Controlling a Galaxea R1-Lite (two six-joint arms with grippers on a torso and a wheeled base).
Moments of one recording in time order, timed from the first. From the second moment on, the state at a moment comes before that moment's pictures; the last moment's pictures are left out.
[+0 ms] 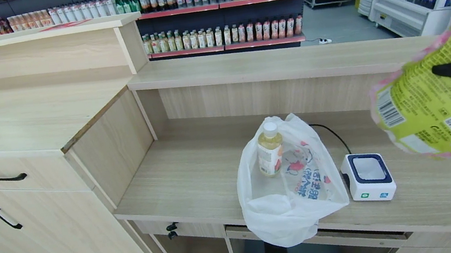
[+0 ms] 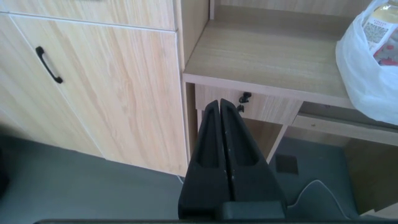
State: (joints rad) left arm 0.00 0.00 0.00 0.00 0.01 0.01; right arm -0.12 1.21 -1.00 0.04 0.80 -0.58
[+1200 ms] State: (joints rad) left arm 0.00 0.00 0.00 0.00 0.01 0.01; right arm -0.80 1.38 -0.94 0.32 0.99 -1.42
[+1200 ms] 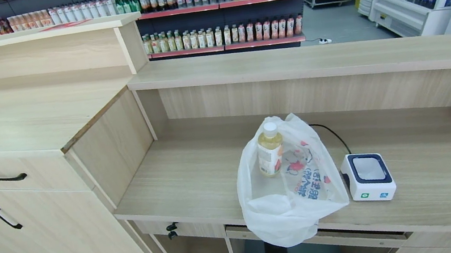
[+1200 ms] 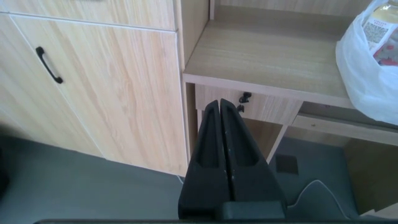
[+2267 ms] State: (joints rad) left arm 0.00 0.00 0.00 0.00 0.01 0.01; right arm -0.58 1.68 -0.93 -0.02 0.93 -1.97
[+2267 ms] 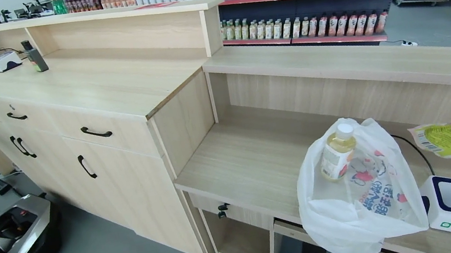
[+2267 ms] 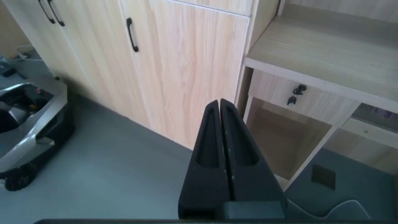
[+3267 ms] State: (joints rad) left arm 0.00 0.00 0.00 0.00 0.01 0.01; right arm -0.63 1.77 -0.87 -0.02 0.93 -2.39
